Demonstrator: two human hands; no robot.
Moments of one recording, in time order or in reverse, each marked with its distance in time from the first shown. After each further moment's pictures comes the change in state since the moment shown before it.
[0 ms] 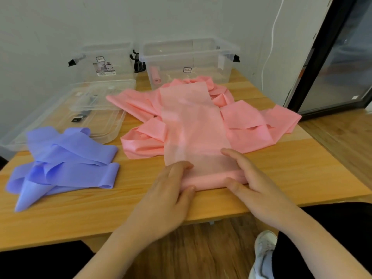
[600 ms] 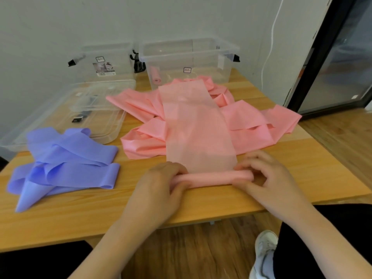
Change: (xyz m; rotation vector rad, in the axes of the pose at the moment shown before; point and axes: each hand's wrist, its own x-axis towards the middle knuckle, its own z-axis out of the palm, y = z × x) left_hand 0.010 -0.007 -0.009 0.103 0.118 0.024; right_hand 0.002 0.007 -0.012 -0.208 0.256 -0.085
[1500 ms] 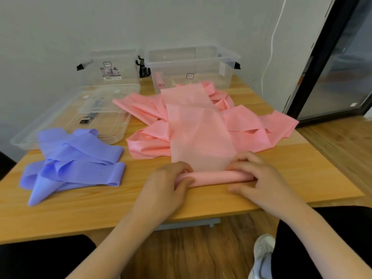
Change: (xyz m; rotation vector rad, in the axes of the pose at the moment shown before) left_hand 0.001 0.002 0.006 -0.040 0.023 0.013; right_hand 0.004 -0.001 0.001 -0.005 -0.120 -0.056
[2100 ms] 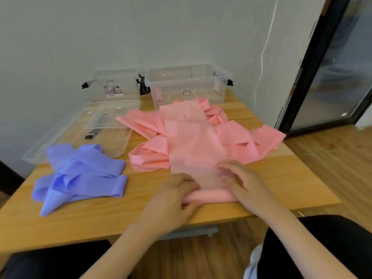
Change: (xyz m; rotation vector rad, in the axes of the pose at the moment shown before) left_hand 0.000 0.005 0.005 0.076 -0.171 0.149; right_hand 0.011 -0.003 -0.001 0.117 0.034 -0.005
